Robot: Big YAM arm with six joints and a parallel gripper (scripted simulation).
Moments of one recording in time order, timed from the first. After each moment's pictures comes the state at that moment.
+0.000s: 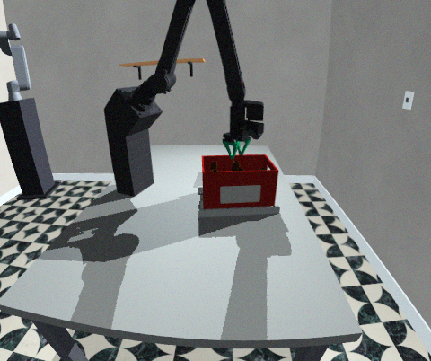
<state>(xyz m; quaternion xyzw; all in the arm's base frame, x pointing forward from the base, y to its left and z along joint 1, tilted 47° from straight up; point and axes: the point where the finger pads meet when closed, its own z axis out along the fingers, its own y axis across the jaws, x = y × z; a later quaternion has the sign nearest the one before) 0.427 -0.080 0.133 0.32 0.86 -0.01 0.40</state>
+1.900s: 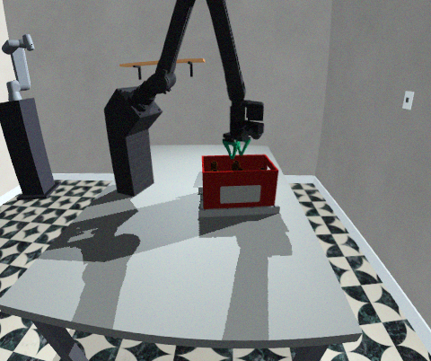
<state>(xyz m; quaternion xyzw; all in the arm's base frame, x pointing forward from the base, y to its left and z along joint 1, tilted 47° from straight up) 0.427 -0.080 0.133 0.32 0.86 -0.01 0.40</state>
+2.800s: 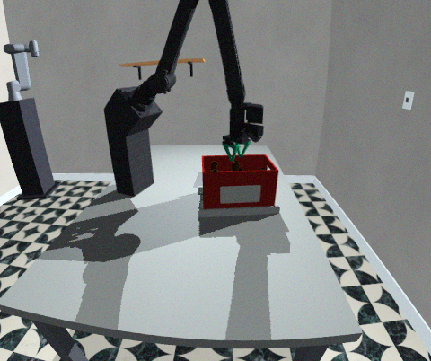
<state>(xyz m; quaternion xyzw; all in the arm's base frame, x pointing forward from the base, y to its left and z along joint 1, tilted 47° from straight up) 0.433 -0.083 0.126 0.32 0.86 -0.01 0.40</state>
